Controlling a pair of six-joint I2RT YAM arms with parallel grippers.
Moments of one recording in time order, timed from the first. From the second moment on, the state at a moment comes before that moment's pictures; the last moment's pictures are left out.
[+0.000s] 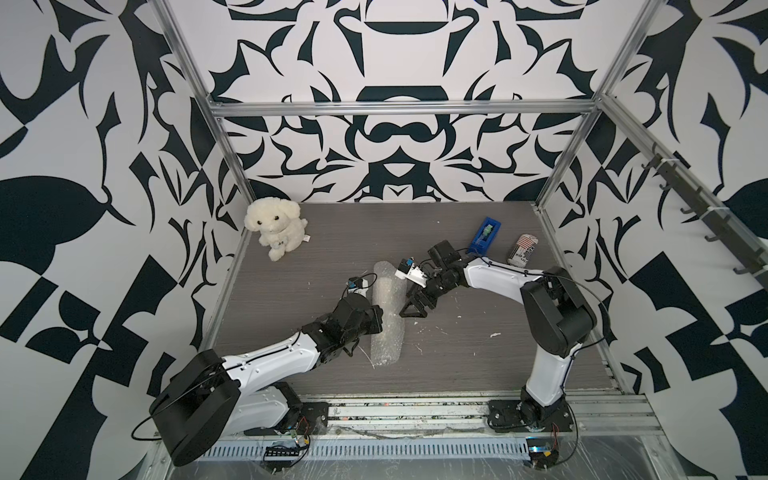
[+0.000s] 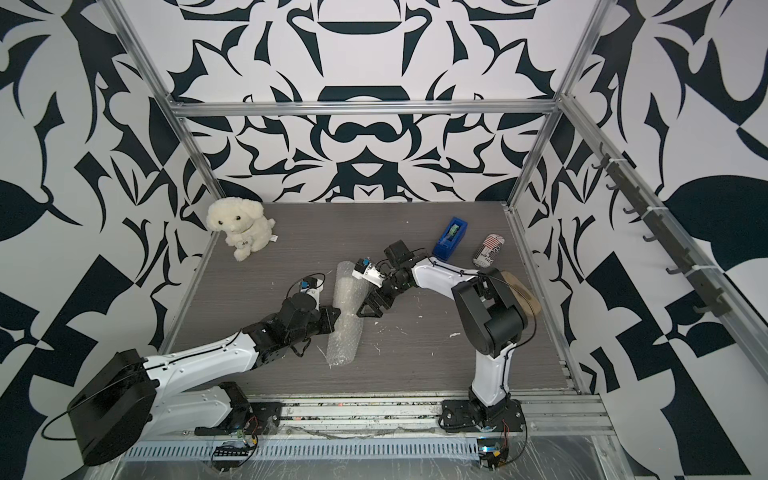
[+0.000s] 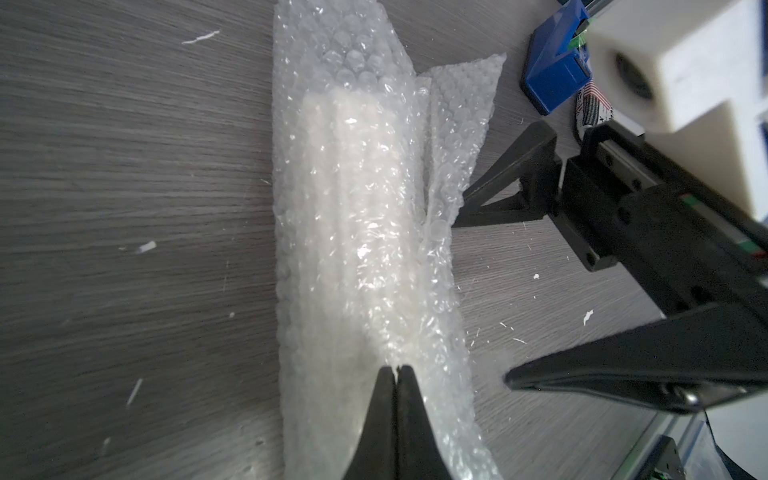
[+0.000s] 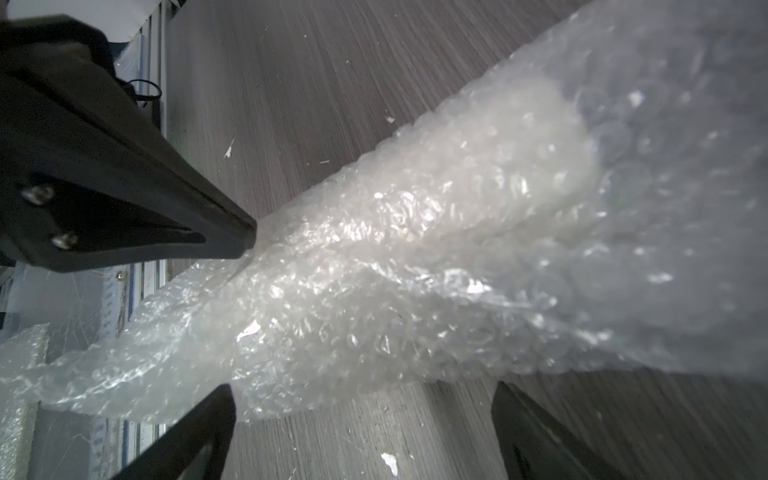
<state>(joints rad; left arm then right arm) -0.82 1.19 0.46 0.09 -0.06 -0.81 0.53 1.83 1.14 -0.45 -0.77 -0.36</state>
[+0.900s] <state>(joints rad) -0.82 1.19 0.43 0.12 -0.07 -0.81 0.66 1.70 0.92 -0.03 -0.49 0.44</state>
